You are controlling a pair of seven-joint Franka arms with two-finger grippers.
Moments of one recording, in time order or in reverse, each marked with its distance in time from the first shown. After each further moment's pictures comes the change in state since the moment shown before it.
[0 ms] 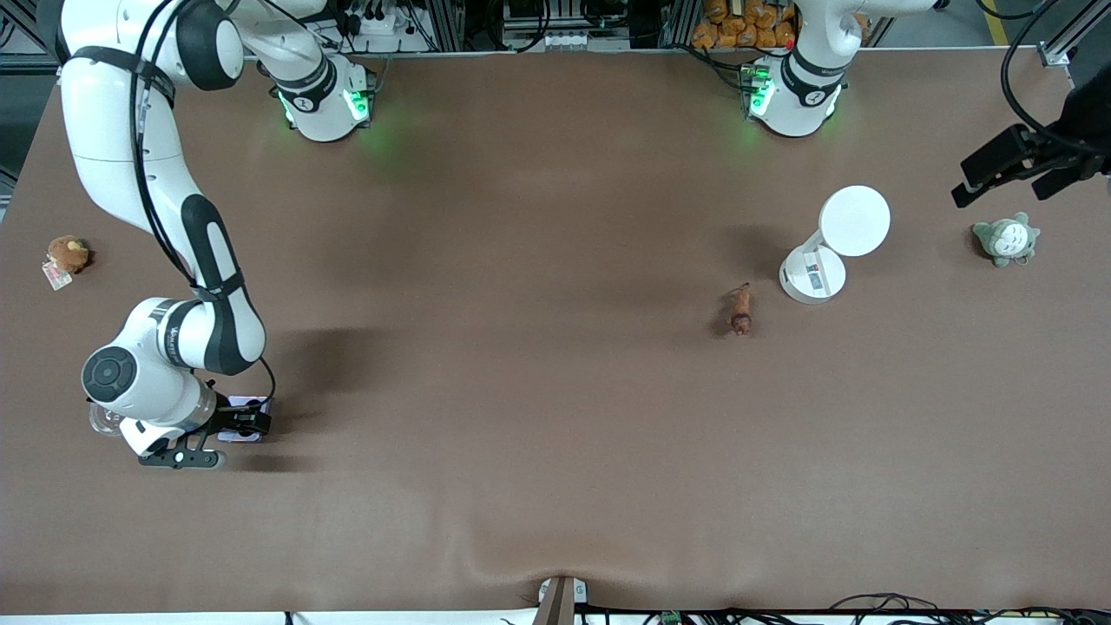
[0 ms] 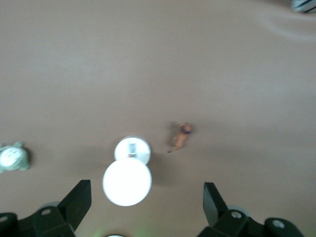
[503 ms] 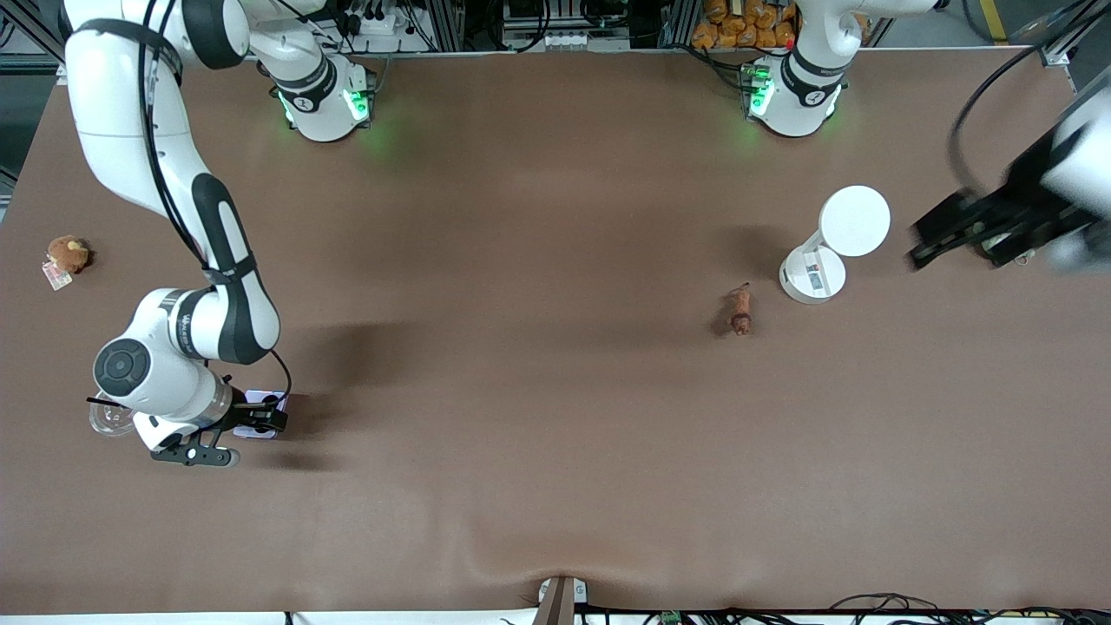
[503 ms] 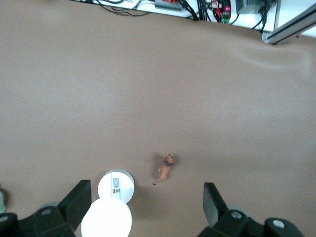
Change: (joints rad) left arm -0.022 0.050 -0.011 0.057 -0.050 0.149 -0.002; right arm 0.057 -0.045 0.000 -0.016 0.000 -0.044 0.109
